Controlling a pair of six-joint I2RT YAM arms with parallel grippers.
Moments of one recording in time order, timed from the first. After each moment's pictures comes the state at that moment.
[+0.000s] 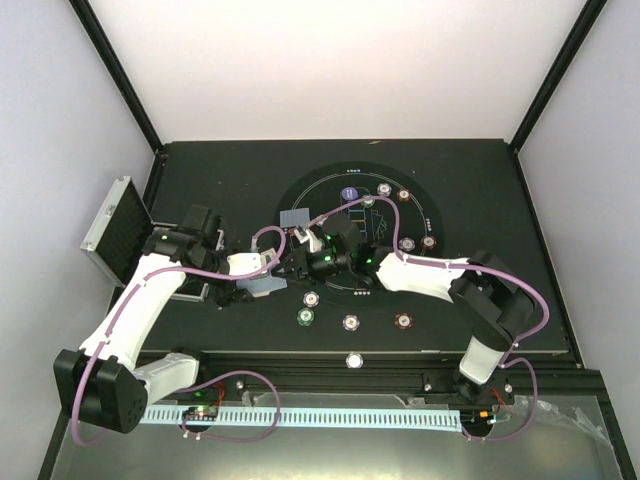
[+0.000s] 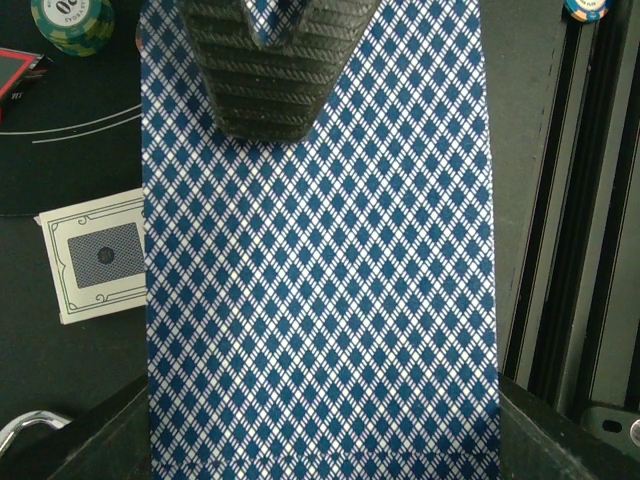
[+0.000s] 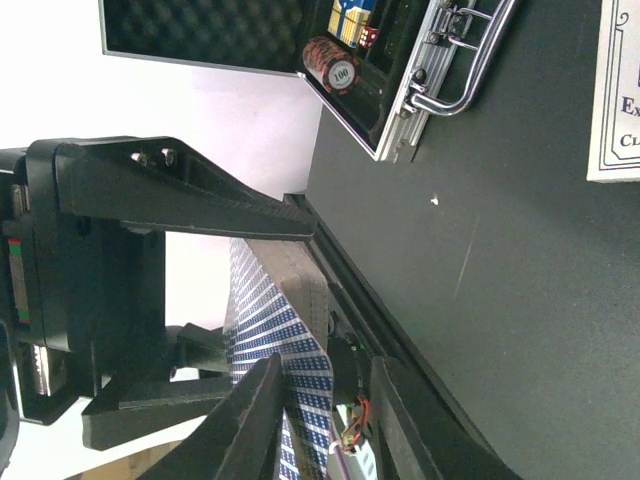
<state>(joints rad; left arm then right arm) -0.20 1.12 0.96 -1.16 0.46 1.07 0.88 1.72 0.99 0.28 -0.69 1.07</state>
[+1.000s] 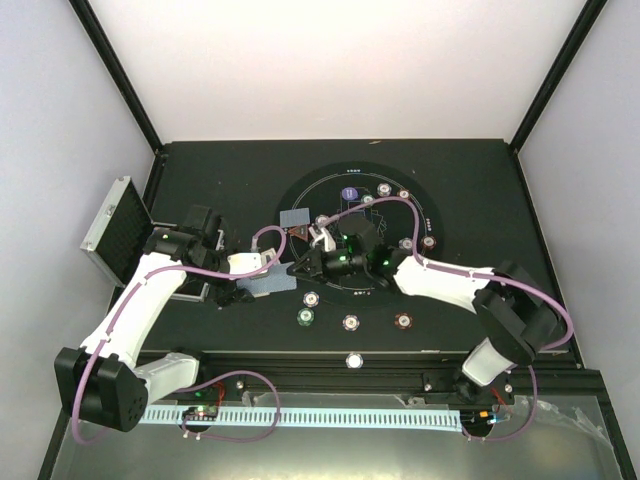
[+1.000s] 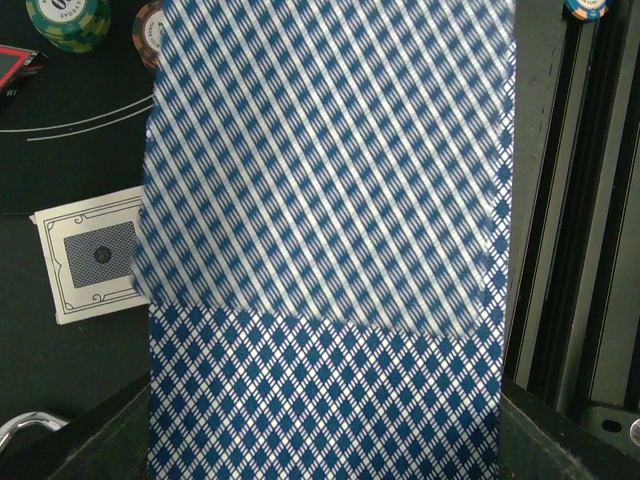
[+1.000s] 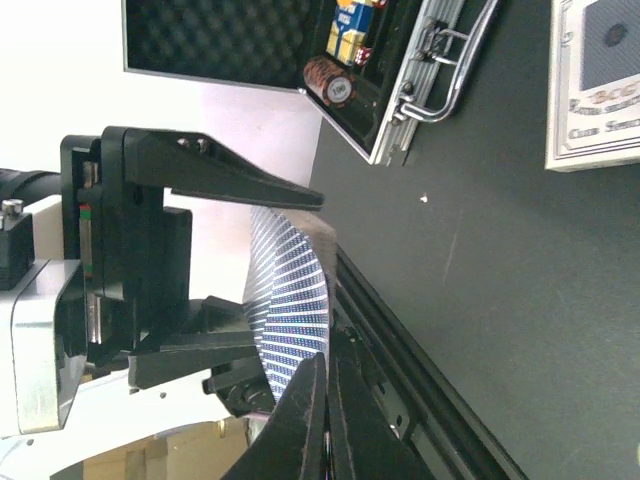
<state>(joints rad) -0.20 1.13 0.96 -1.16 0.46 1.07 0.85 1.59 0.91 0.23 -0.67 1.06</state>
